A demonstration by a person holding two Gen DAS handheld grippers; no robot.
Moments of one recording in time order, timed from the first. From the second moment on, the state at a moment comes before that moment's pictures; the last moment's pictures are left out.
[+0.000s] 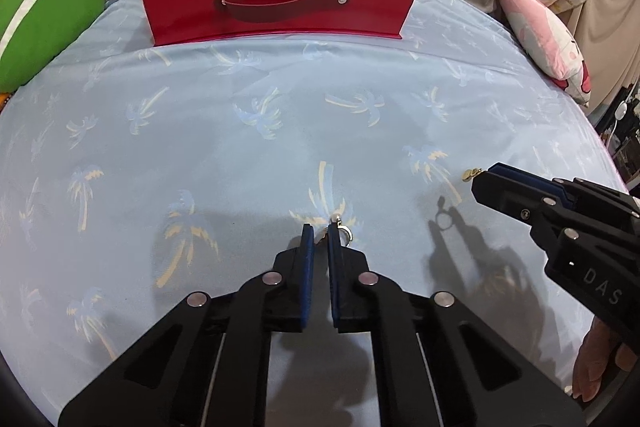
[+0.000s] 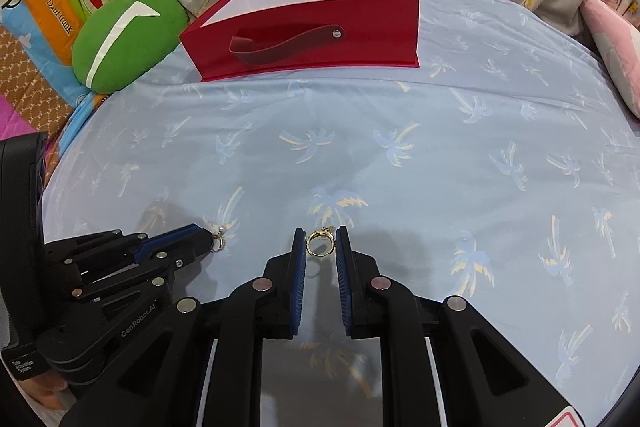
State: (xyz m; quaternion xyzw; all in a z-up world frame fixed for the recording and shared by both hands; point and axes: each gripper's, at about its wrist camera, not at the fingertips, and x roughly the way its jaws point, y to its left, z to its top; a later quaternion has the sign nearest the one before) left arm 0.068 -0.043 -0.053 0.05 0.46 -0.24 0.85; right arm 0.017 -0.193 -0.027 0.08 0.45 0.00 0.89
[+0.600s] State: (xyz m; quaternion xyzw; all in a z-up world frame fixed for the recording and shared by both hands) left arm 0.056 -0.023 0.000 0.02 0.42 -0.26 0.87; right arm 0.017 -0.185 0.007 0.08 0.42 0.02 0.90
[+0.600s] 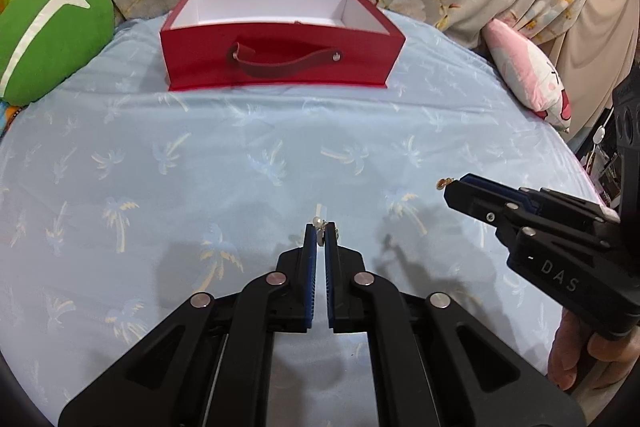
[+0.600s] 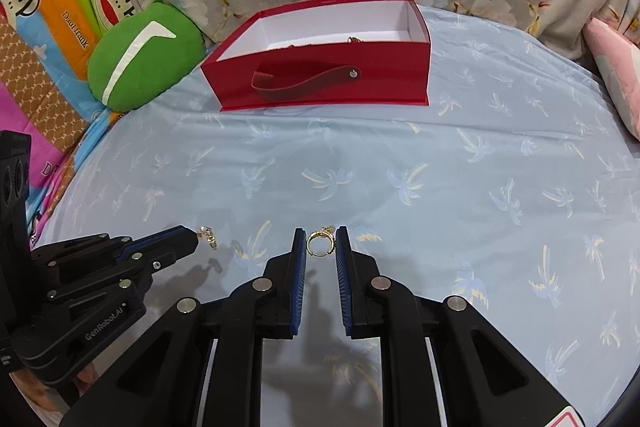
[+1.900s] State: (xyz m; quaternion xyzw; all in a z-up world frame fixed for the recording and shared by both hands) left arm 0.396 -0.093 0.102 0.06 0.31 -0.20 0.93; right arm 0.365 -0.244 0.085 0.07 0.37 0.01 0.93
